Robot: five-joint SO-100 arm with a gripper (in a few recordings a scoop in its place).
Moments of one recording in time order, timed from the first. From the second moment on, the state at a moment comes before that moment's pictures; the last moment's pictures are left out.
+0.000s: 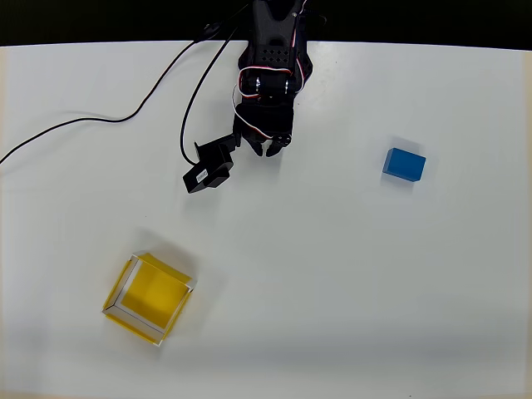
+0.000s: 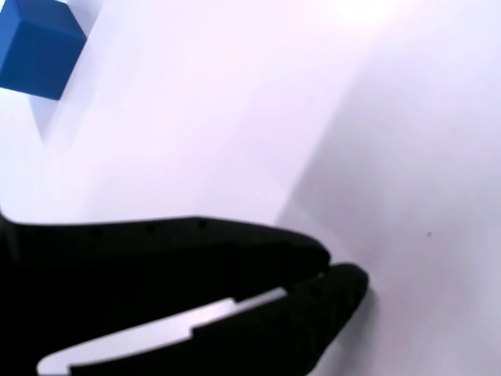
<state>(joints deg) -0.6 190.0 178.6 76.8 -89.1</state>
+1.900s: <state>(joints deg) -46.1 103.8 104.0 71.3 -86.9</state>
